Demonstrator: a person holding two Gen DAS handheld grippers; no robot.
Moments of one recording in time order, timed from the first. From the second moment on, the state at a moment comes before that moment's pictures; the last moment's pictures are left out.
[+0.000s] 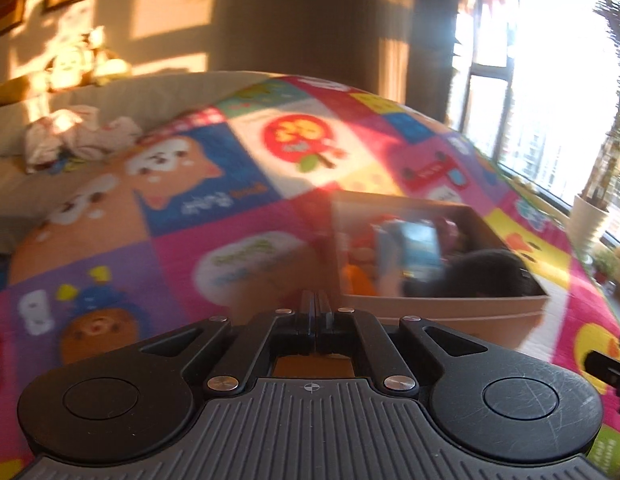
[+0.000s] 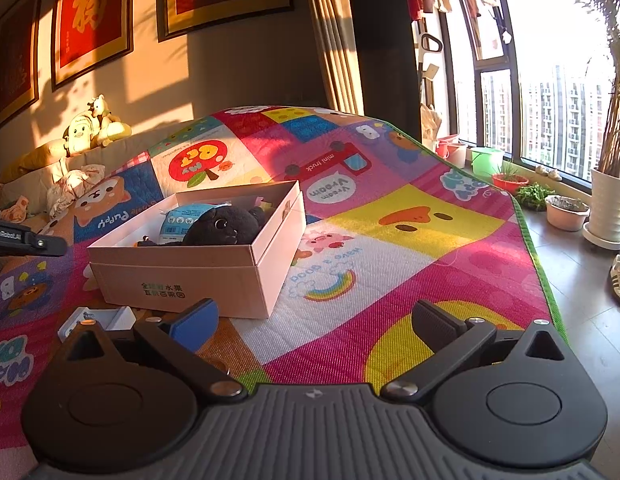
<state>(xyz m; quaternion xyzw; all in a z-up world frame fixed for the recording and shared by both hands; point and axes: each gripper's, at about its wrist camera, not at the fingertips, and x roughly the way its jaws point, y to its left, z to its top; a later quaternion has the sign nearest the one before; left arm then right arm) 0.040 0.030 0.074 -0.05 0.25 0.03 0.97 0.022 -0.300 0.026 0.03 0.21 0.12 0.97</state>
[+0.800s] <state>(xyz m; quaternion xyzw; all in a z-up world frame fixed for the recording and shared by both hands) -0.087 0.222 0.120 -0.19 0.19 0.32 0.91 0.025 -0.294 0.024 0.02 0.22 0.11 0.97</state>
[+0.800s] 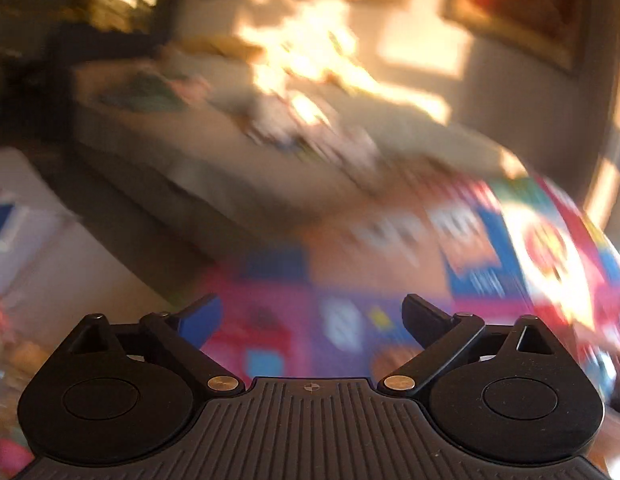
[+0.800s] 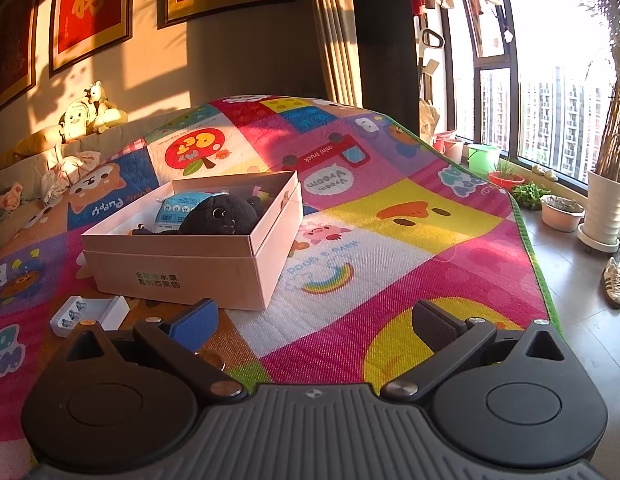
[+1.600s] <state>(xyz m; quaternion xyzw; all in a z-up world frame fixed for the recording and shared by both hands) 0.053 -0.026 0.017 0.02 0.38 0.00 0.93 -0.028 -0.269 0.028 -0.11 0.27 0.23 0.93</state>
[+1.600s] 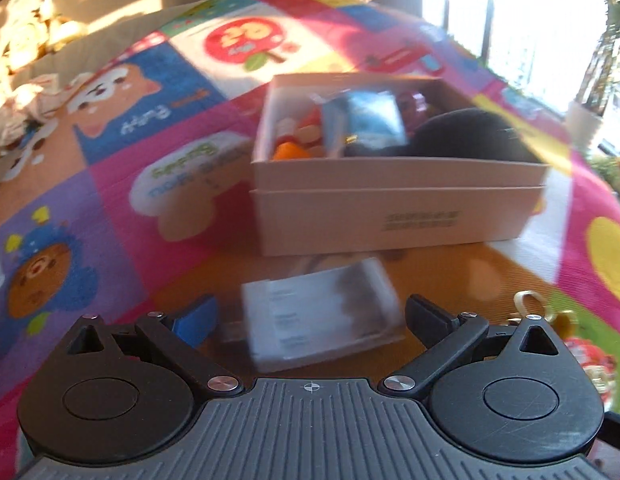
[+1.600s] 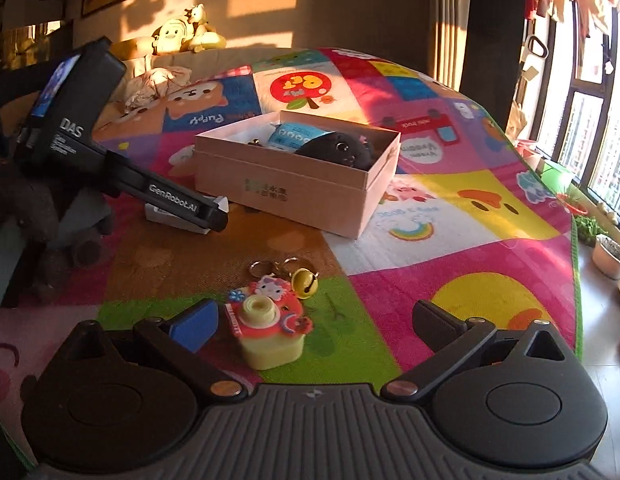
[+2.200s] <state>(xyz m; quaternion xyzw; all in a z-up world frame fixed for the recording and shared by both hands) 0.043 -0.011 0.019 0.02 0.36 -0.07 0.93 -0.006 -0.257 0.022 -0.09 0.31 0.26 0.91</state>
